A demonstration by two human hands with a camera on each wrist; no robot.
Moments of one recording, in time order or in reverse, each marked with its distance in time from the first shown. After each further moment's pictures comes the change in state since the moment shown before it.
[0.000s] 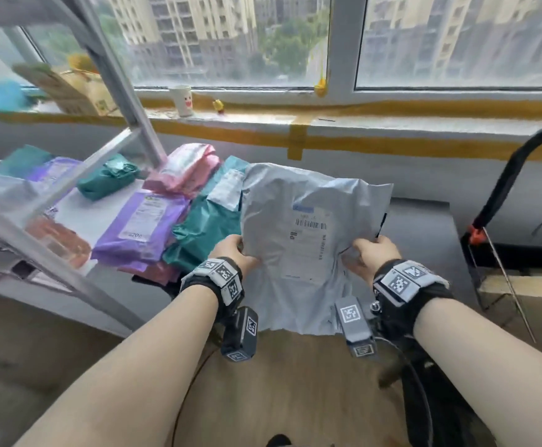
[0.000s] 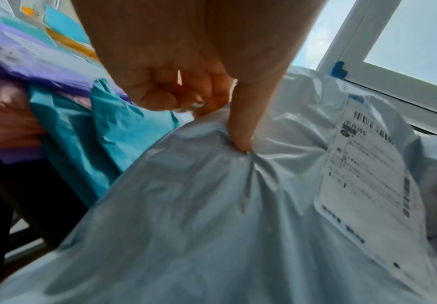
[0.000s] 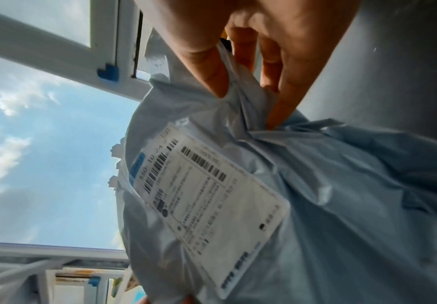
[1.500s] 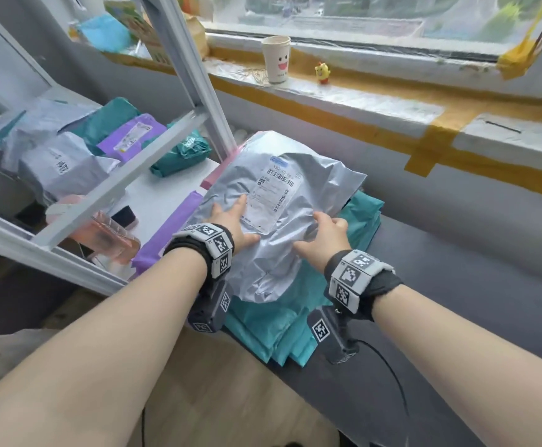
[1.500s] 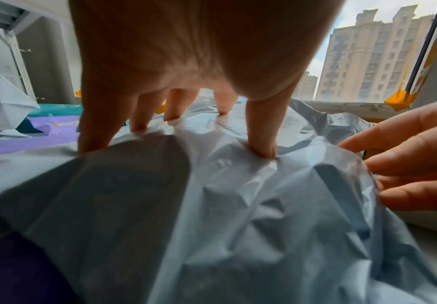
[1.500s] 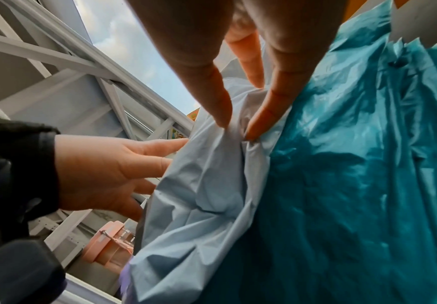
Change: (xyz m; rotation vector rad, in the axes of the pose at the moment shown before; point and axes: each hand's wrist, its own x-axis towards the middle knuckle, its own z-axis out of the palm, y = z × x) left_hand 0.201 -0.059 -0.104 0.375 0.010 -0.356; right_hand 0.121 -0.075 0.254 -0.700 -0.631 -0.335
